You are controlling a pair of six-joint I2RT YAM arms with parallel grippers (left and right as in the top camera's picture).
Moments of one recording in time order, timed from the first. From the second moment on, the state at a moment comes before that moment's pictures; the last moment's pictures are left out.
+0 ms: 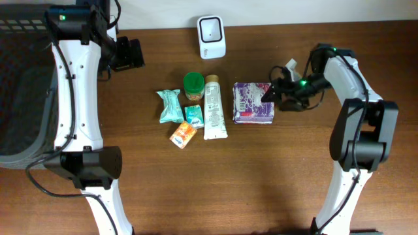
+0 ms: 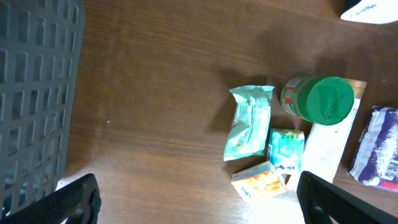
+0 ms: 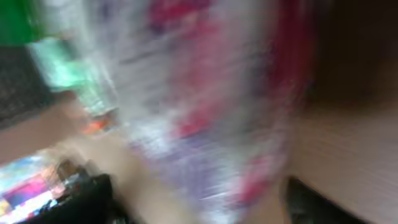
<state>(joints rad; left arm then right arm) -0.04 2.17 2.58 -1.69 -0.02 -0.25 -0.11 2.25 1.78 -1.19 -0.68 -0.08</state>
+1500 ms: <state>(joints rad) -0.04 2.17 2.58 -1.69 -0.02 -0.25 0.13 2.33 2.47 -1.17 -0.54 0.01</state>
